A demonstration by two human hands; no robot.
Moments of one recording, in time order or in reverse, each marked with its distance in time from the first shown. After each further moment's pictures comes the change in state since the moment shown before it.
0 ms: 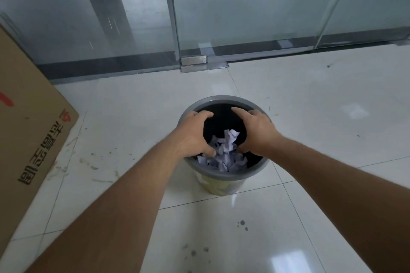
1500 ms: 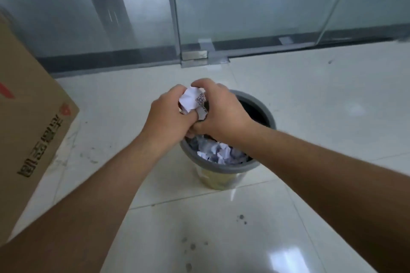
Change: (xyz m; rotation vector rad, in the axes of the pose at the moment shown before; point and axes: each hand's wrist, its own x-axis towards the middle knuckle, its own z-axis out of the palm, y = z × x) left_hand -0.043 0.003 -0.035 -0.243 0.480 0.056; right_hand -0.025 -0.085 -0.028 0.476 0.143 -0.287
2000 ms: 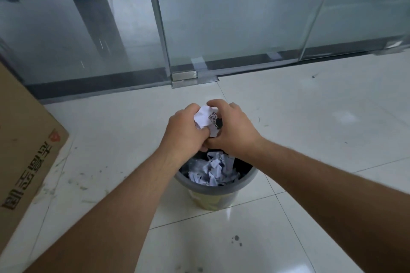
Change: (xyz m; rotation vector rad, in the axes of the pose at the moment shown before) left_hand 0.019 0.032 0.040 -0.025 -0.131 -0.009; right_hand -0.003 0.044 -0.032 -0.057 0.077 0.069
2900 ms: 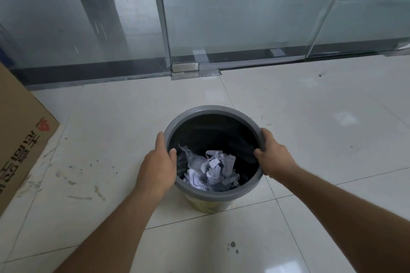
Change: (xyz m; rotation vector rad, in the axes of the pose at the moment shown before) left_hand -0.018 -0.092 0.030 0.182 0.069 -0.344; right_hand -0.011 0.116 0.015 -0.060 -0.025 0.508
